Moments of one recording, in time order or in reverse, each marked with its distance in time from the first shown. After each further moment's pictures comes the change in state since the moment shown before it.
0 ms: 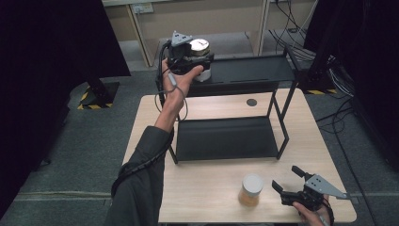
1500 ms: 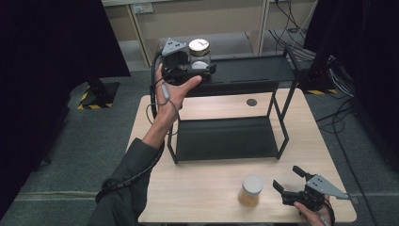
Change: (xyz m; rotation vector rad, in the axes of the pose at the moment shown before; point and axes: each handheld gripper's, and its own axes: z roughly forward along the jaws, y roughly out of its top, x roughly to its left) left arm -0.012 -0.010 -0.044 -0.018 -0.069 -0.044; right arm -0.001 -0.001 -0.002 -0.007 -0.006 0.013
